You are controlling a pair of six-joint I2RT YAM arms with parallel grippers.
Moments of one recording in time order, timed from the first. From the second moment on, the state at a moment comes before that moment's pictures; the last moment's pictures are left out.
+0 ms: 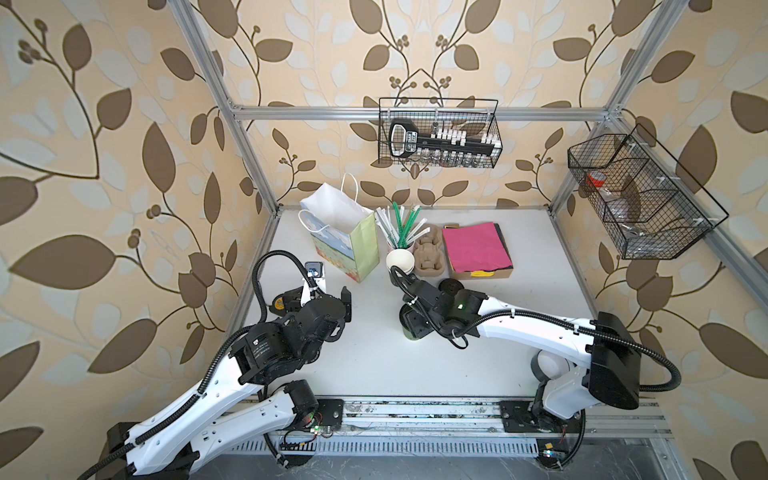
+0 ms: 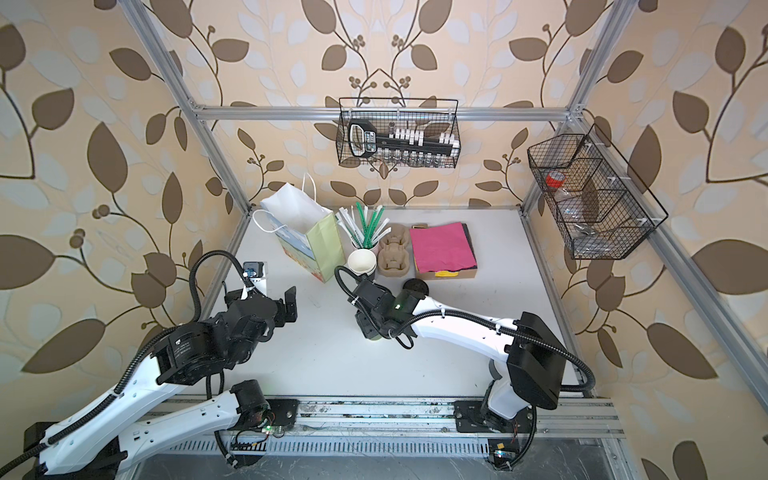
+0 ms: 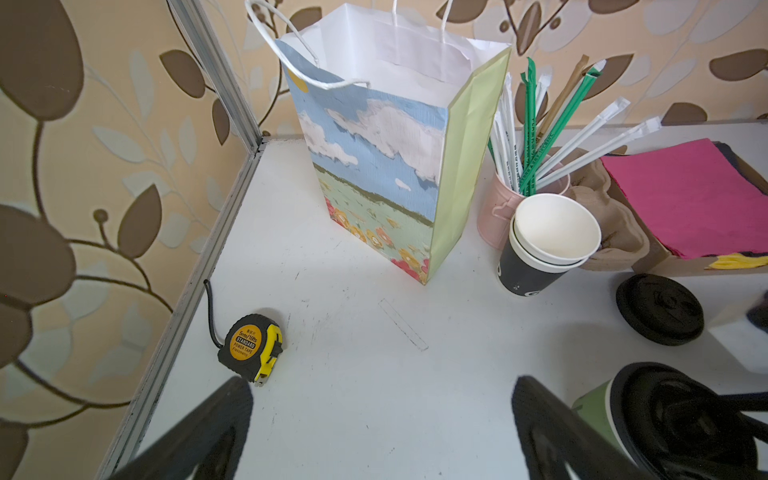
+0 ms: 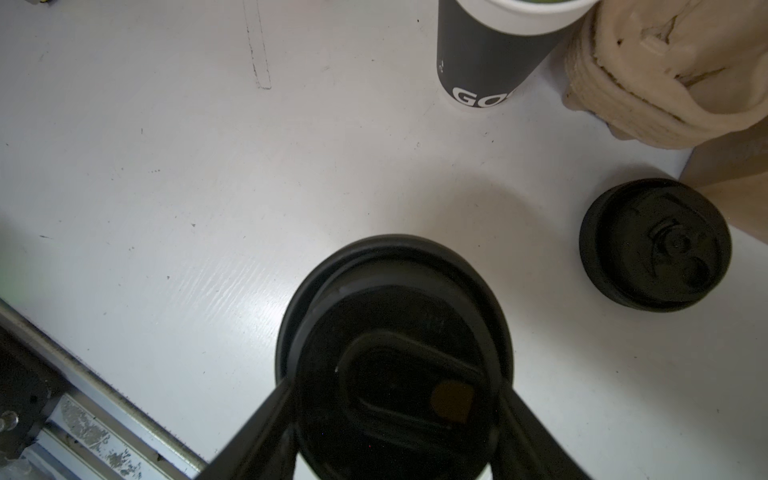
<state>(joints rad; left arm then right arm) -0.89 0.72 0.96 -0.98 -0.80 -0.55 1.02 1.58 1.17 -0.69 0.24 0.45</state>
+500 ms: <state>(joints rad) -0.88 0.74 0.96 -0.98 -0.78 -0.55 0.98 1.60 1.22 -0.75 0.17 0.39</state>
